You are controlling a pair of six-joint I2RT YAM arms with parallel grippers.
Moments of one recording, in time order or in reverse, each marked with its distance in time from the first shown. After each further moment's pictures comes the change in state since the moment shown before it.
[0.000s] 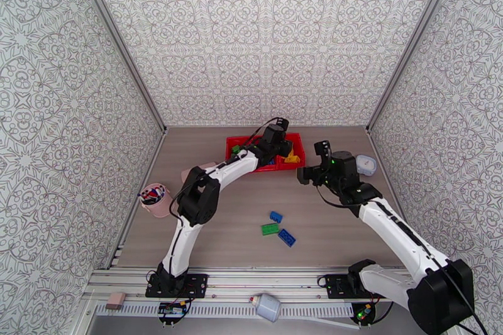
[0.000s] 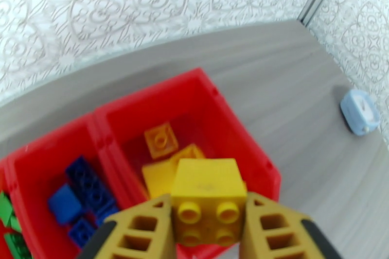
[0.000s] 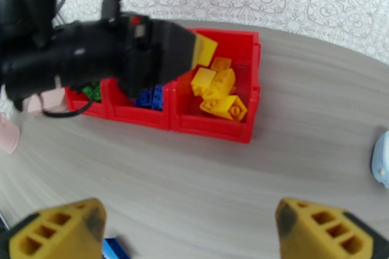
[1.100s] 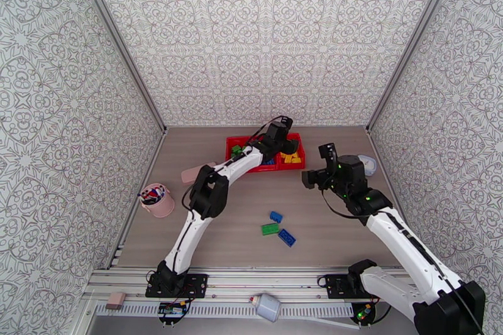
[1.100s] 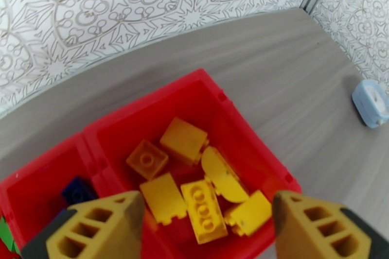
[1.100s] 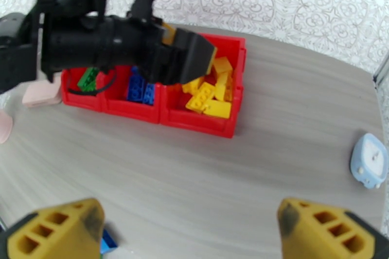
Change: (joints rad) left arm 0.019 -0.011 -0.027 -0.020 0.027 0.053; right arm 0.015 -0.105 -0.019 -0.077 0.042 -0.061
